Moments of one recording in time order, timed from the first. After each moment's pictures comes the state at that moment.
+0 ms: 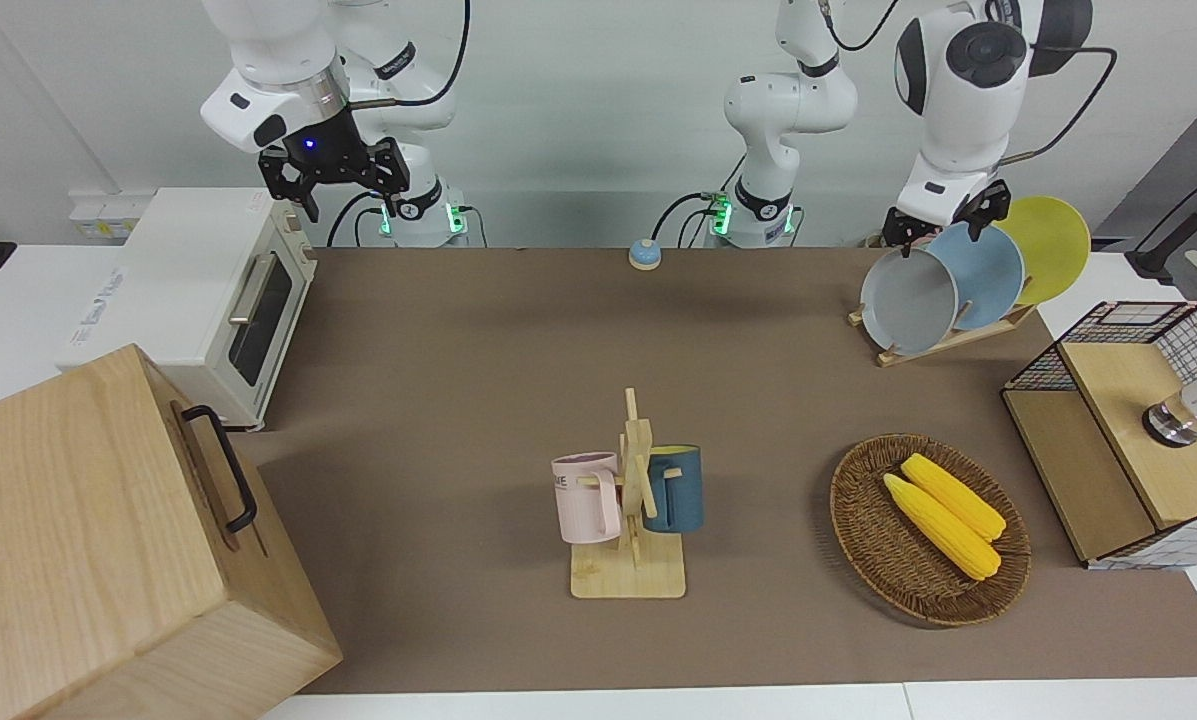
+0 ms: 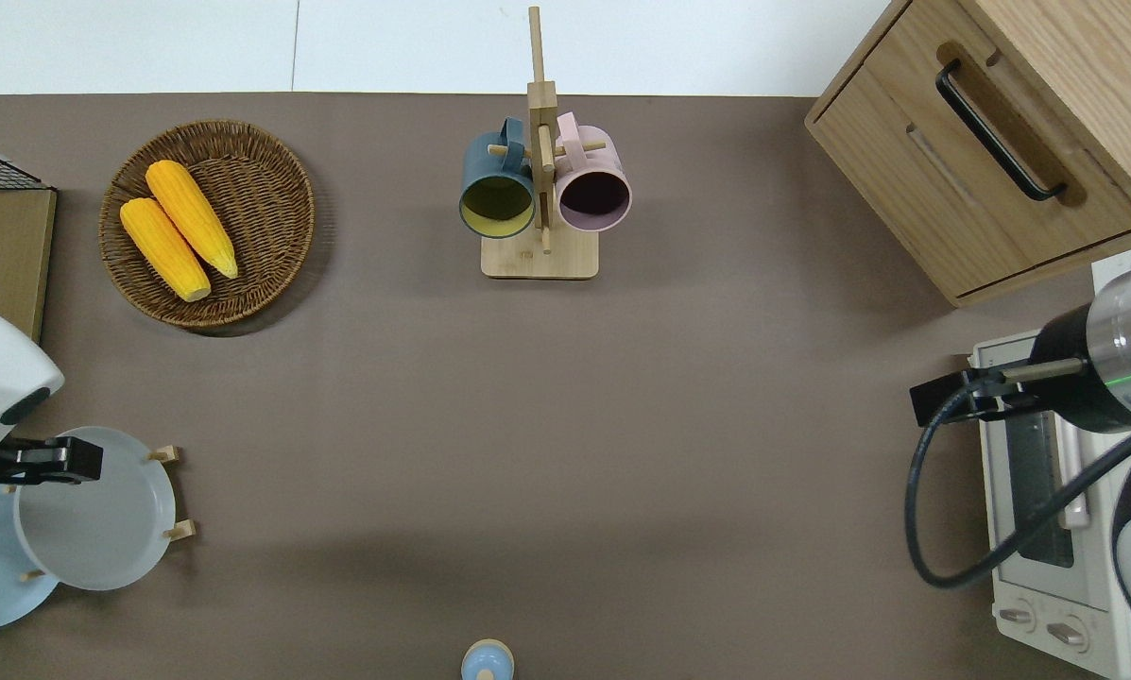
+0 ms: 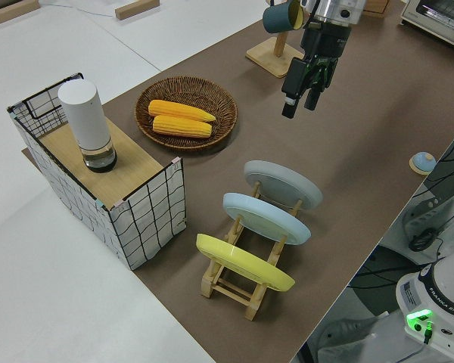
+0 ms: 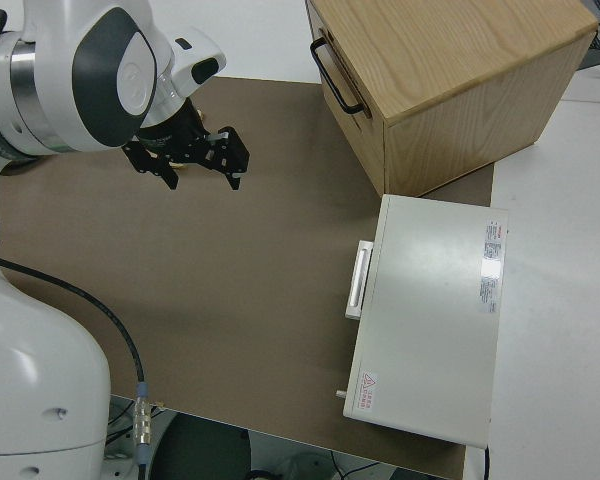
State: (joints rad) left arm -0.05 -0.22 0.02 -2.03 0.39 1.64 -0.06; right arm -0.09 -0.02 0.23 -1.50 0.00 1.36 0.06
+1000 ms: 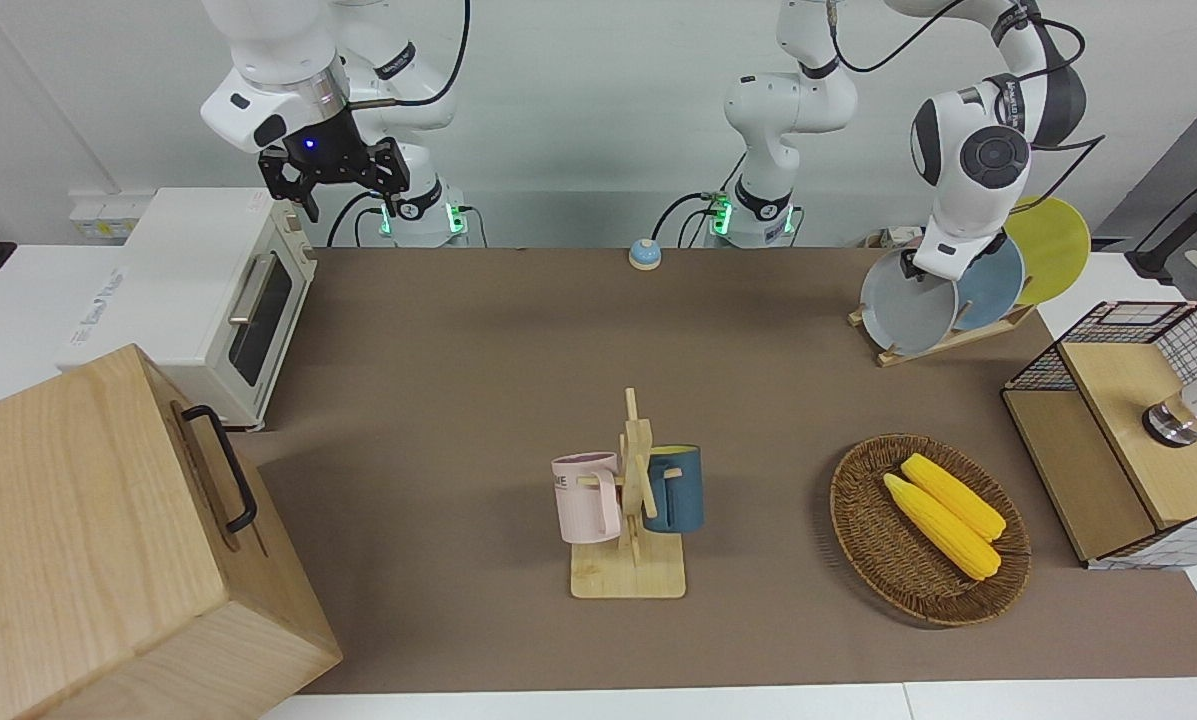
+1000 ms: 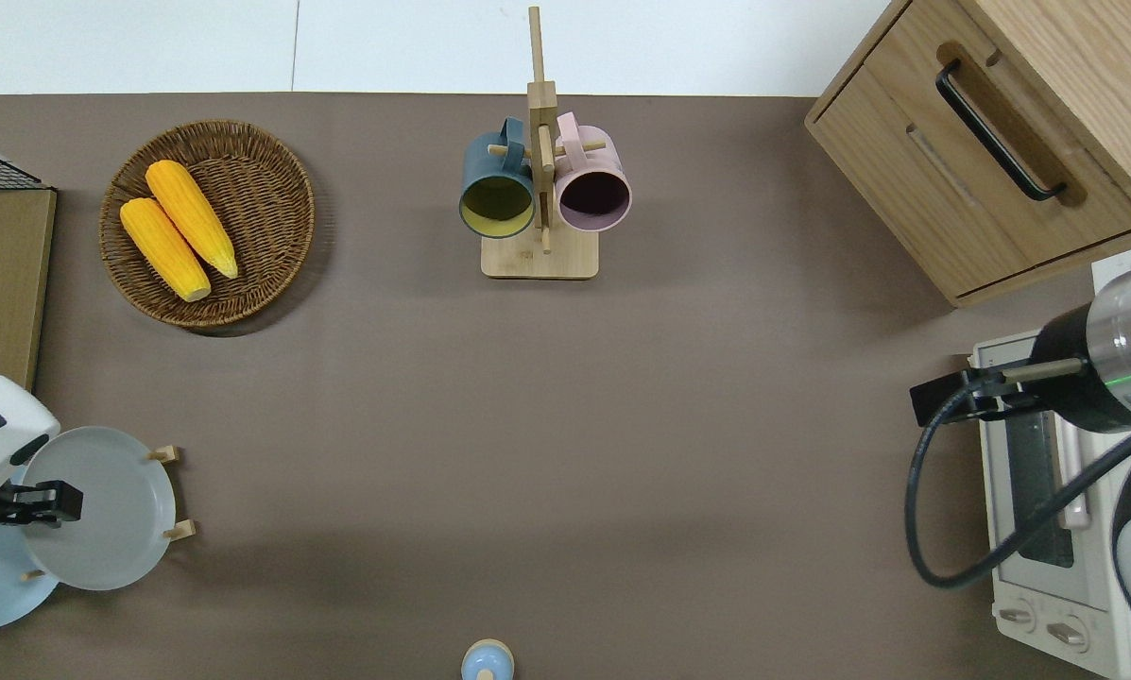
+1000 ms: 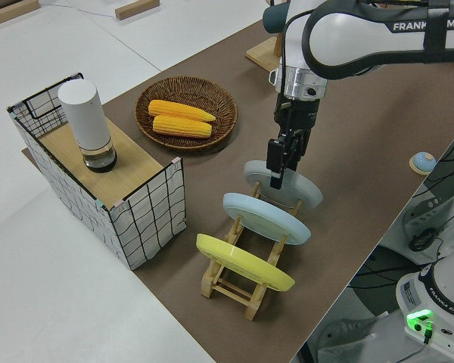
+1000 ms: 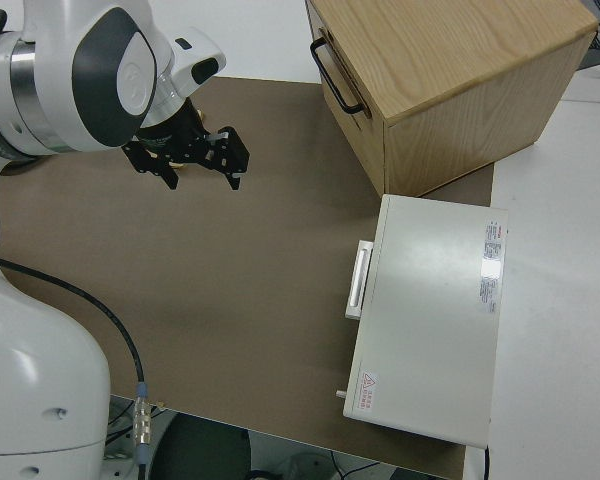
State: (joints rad) left arm -0.05 -0.16 0.17 -2.21 0.46 1.75 -0.11; right arm -0.09 -0.02 0.23 -1.50 0.00 1.36 0.06
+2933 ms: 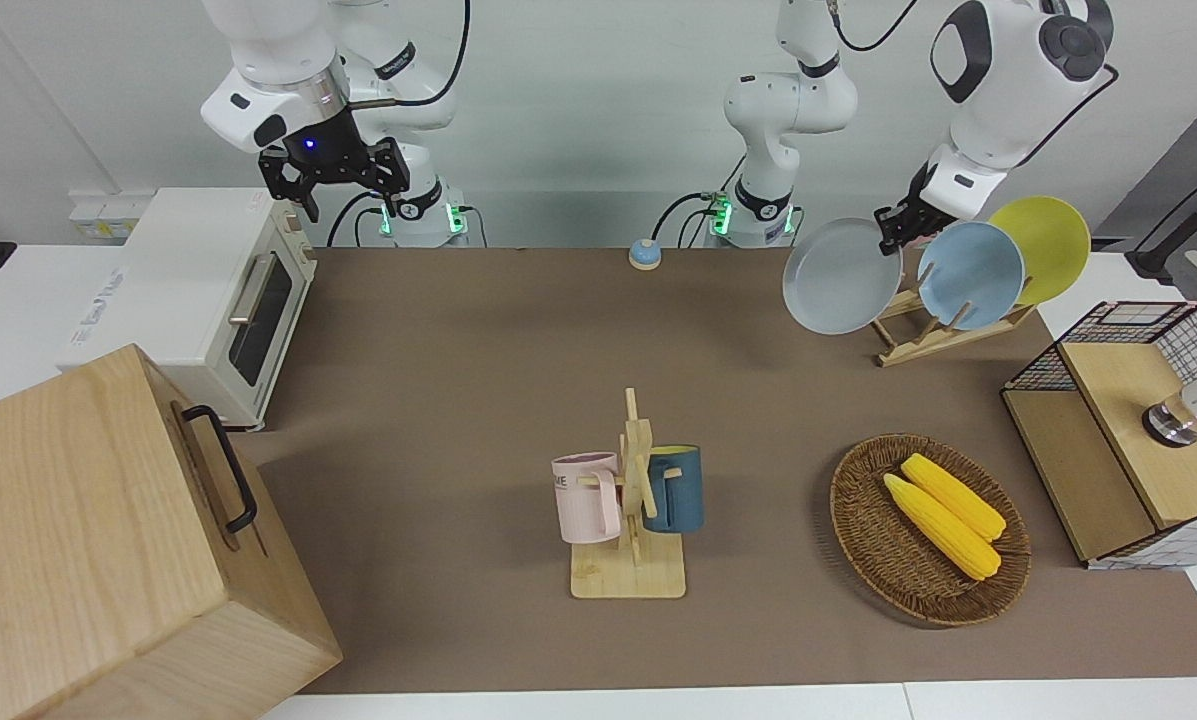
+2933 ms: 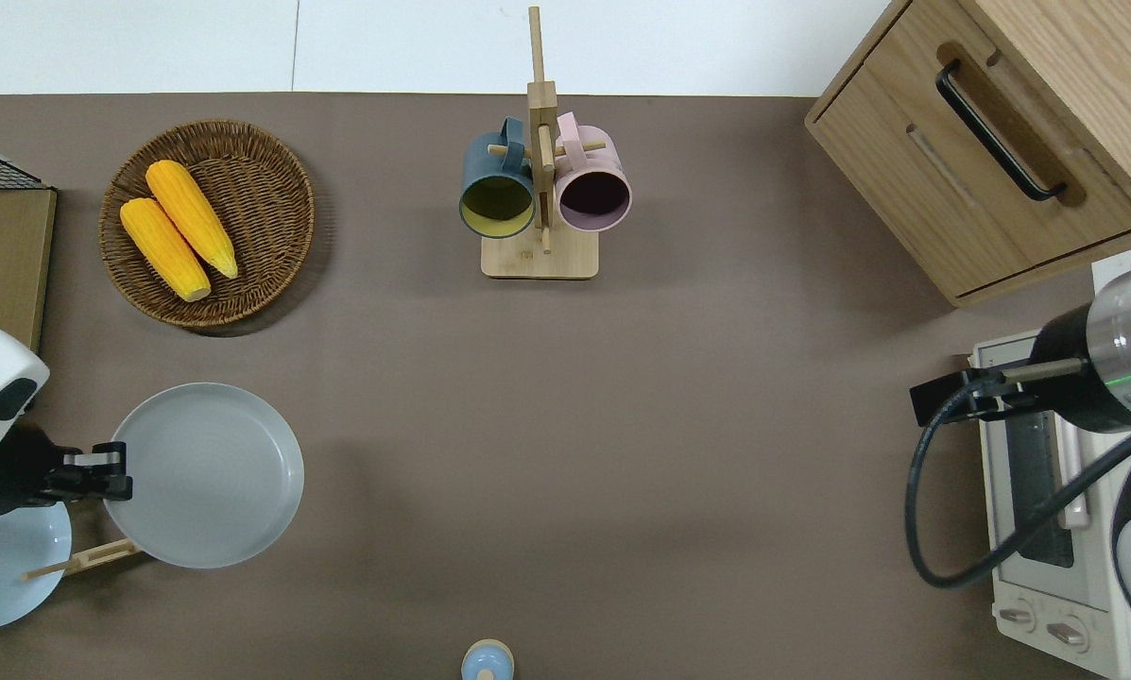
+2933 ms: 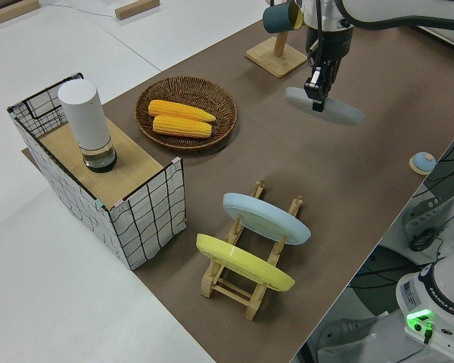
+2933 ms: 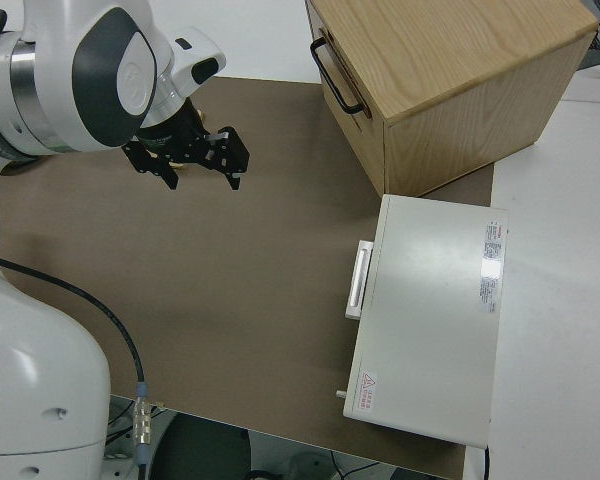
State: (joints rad) left arm -0.07 -0.21 0.12 -1.99 -0.03 1.59 -0.12; right arm -0.09 -0.02 0.23 -1.50 0.00 1.36 0.06
